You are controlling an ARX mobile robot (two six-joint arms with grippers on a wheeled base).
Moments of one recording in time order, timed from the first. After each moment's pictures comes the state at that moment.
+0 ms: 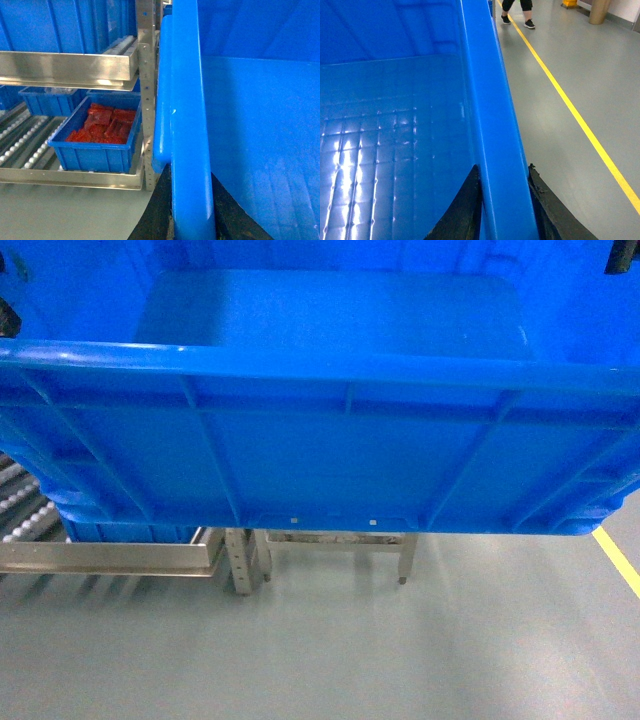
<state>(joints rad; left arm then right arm) -0.21 1.29 0.68 0.48 -0.25 -0.07 0.26 1.42 0.75 0.52 0.35 0.16</state>
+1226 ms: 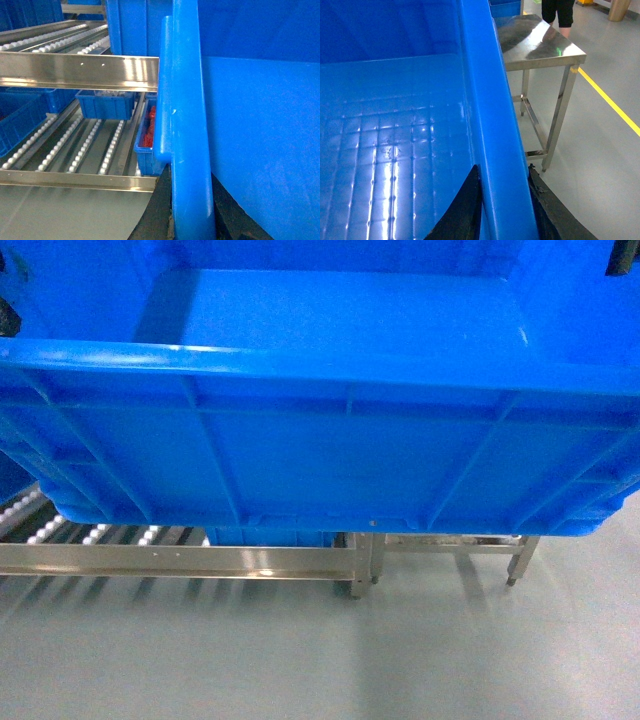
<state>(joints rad) -0.21 1.29 0.68 0.48 -0.25 -0.07 0.26 1.42 0.75 0.51 0.35 0.16</state>
